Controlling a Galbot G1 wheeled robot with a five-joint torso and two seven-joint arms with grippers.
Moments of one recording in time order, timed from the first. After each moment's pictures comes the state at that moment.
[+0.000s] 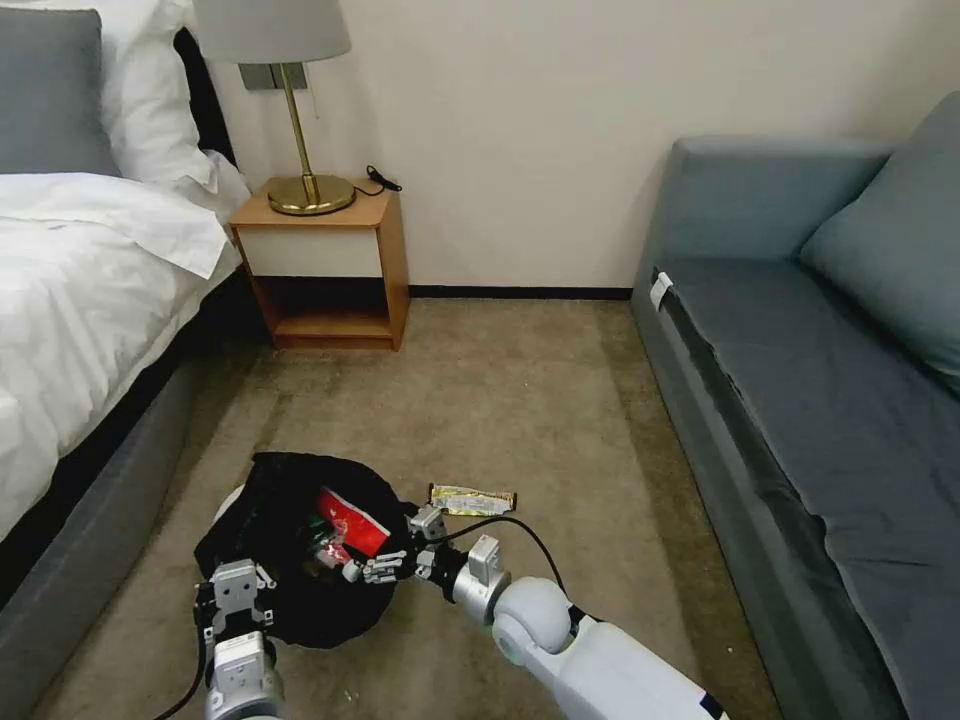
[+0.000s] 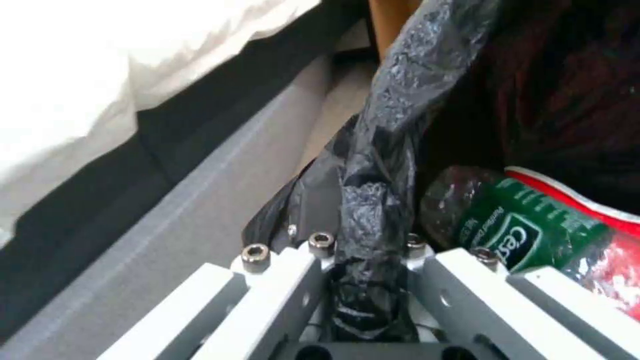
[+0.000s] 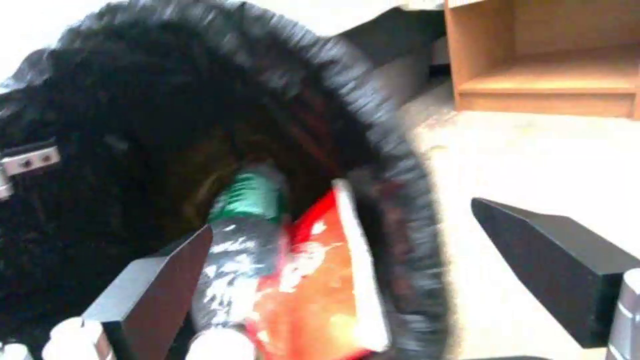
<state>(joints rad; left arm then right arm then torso) 1.73 -1.47 -0.60 -2.07 0.10 0.08 -0.47 -0.90 1.31 -0.33 1.49 0.46 0.04 -0.19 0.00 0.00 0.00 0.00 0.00</state>
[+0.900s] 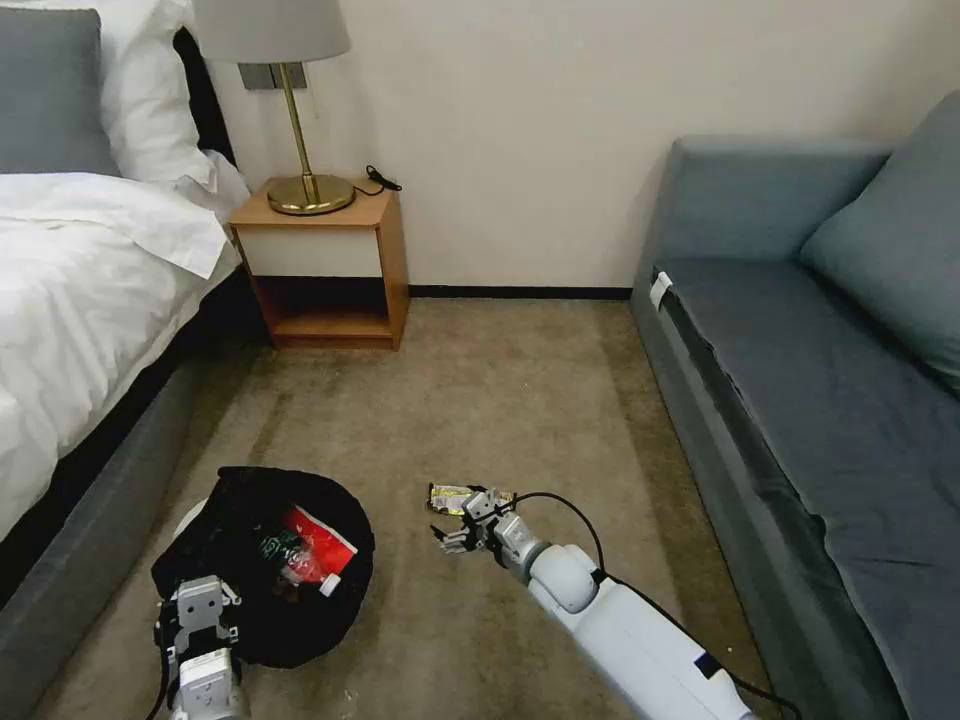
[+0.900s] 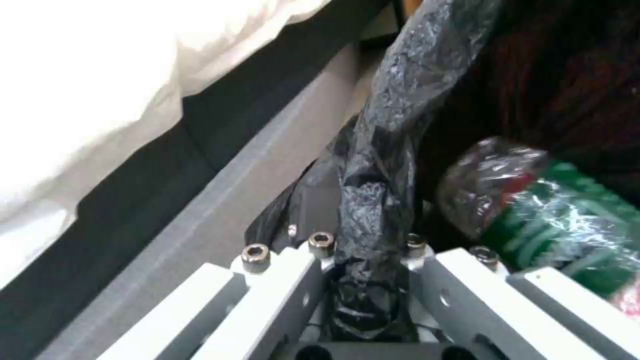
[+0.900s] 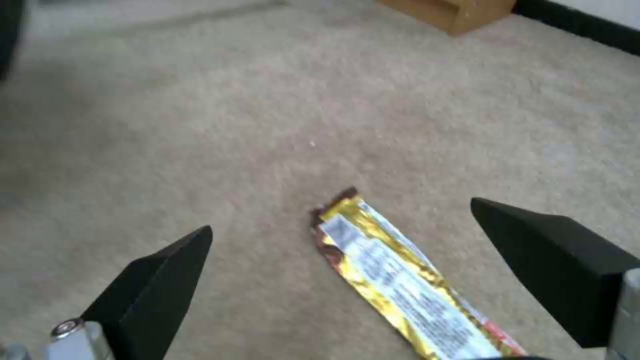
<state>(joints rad) 1.77 -1.46 -0.66 -2.06 0.09 0.06 -0.47 -0.80 1.33 -0.23 1.17 0.06 -0.07 -0.15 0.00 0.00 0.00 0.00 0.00</state>
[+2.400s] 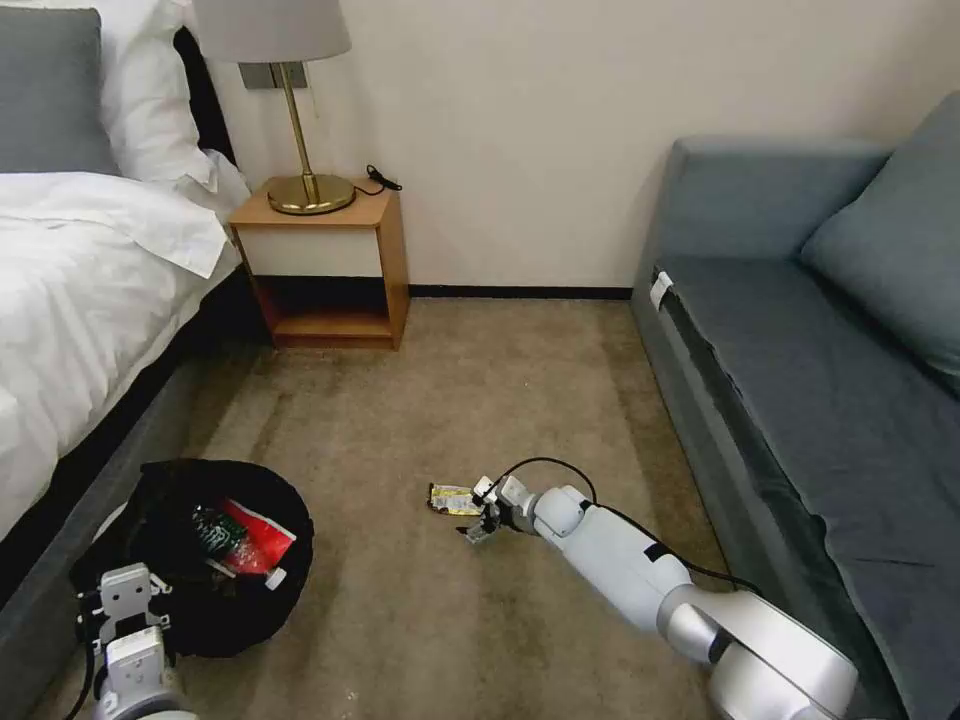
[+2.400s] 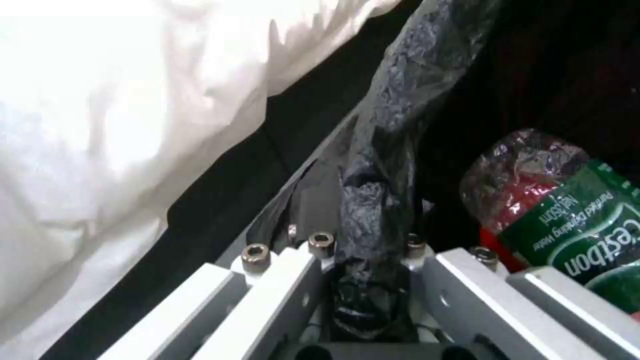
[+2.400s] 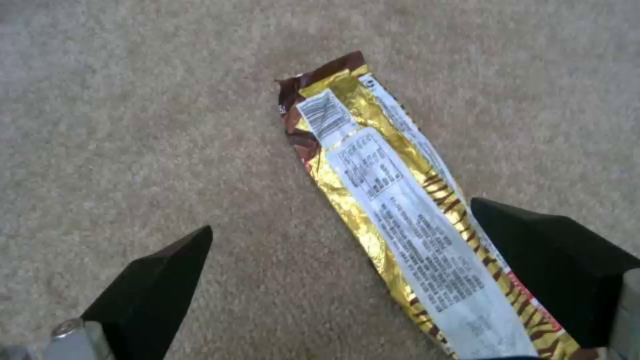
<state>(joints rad) 1.72 -1.44 -0.80 -2.07 0.03 0.15 -0.46 -0.46 1.45 -0.37 0.62 0.13 -0.10 -0.44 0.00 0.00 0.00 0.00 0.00</state>
